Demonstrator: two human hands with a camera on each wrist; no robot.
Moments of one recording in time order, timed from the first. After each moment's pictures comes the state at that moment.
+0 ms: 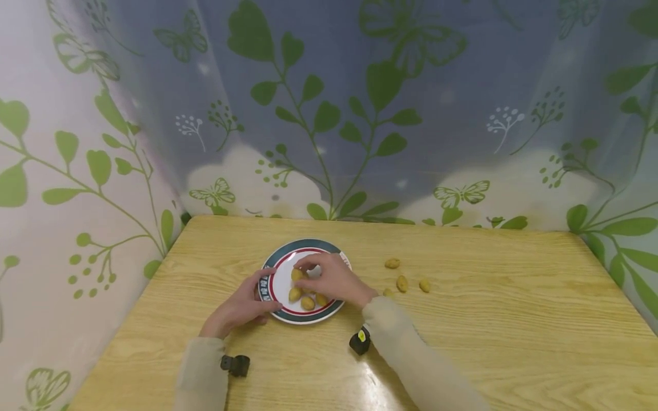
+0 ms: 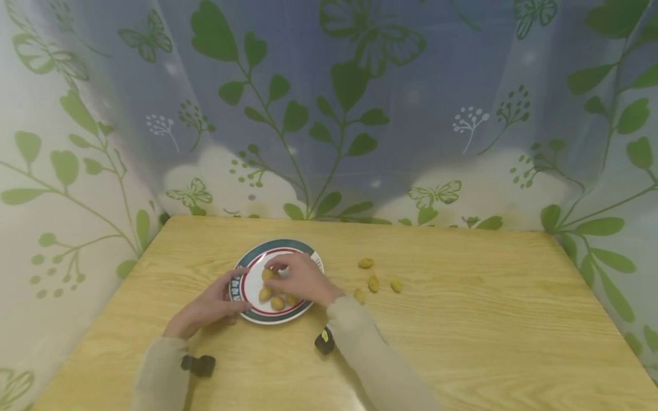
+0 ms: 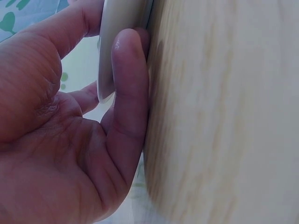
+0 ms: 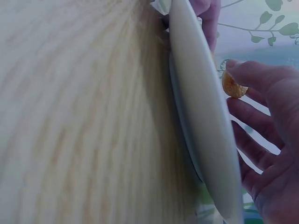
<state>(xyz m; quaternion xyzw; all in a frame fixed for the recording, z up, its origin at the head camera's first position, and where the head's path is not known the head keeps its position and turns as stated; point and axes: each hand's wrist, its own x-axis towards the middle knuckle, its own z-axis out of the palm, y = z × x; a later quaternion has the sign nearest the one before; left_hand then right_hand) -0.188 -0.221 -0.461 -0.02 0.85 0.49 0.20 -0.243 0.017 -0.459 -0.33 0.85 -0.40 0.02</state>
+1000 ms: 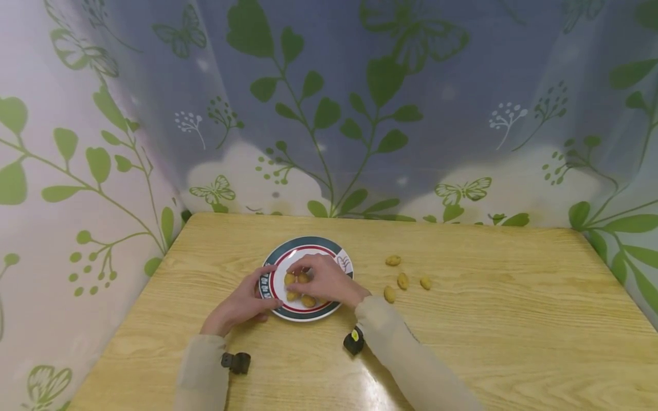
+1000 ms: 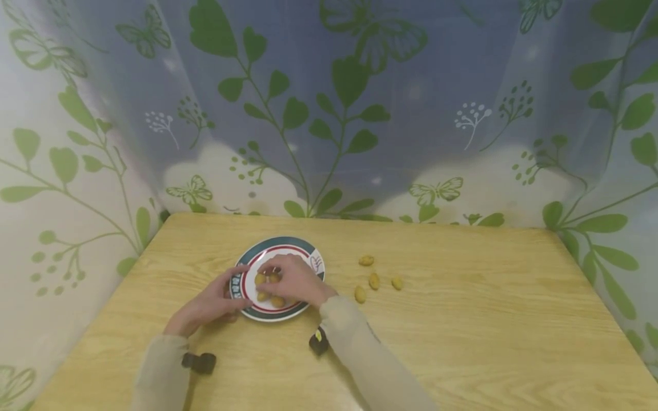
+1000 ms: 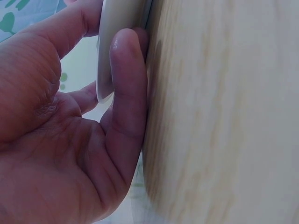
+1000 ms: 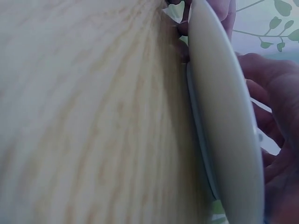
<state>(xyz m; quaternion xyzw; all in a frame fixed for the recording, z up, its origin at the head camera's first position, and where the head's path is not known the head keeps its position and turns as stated) -0.189 -0.222 -0.463 -0.02 0.84 0.50 0.21 -0.240 0.001 -0.464 -0.33 0.87 -0.37 0.04</state>
